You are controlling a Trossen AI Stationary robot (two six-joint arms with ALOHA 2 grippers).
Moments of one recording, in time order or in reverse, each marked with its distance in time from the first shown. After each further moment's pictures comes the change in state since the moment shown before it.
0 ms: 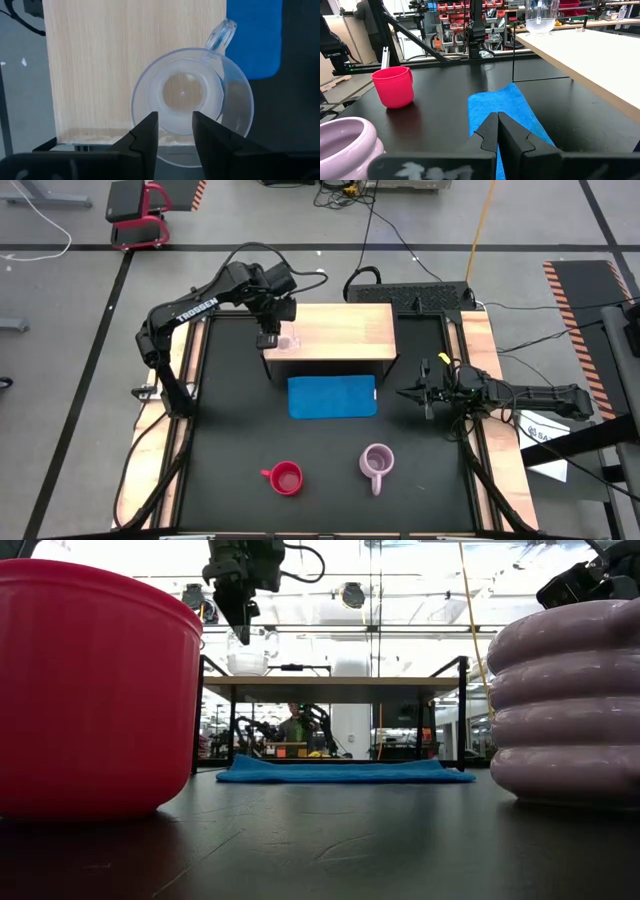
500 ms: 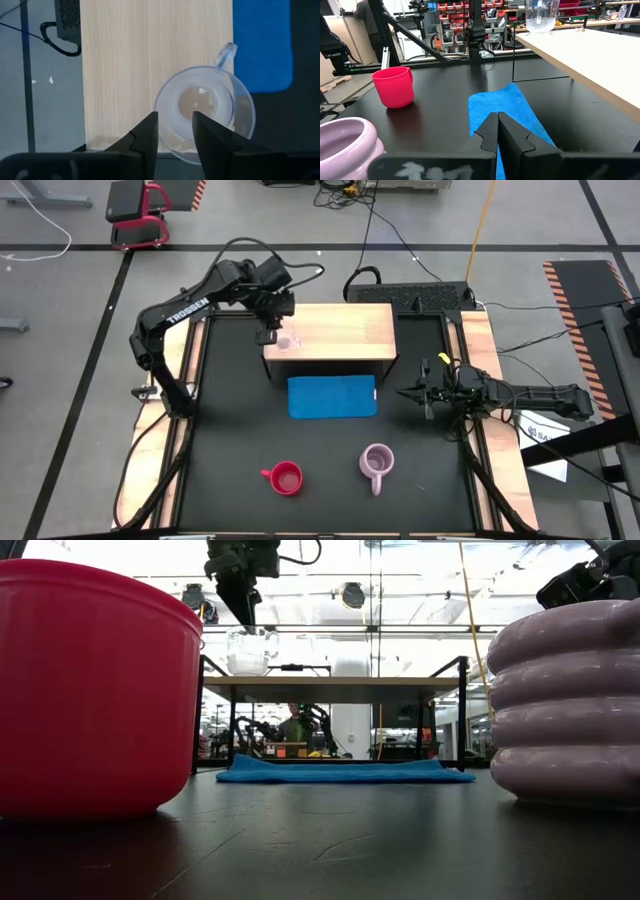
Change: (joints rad) left arm 0.004 -0.053 0.001 0.075 -0.019 0.034; right arm 0.000 0.000 0.000 0.000 0.000 0.003
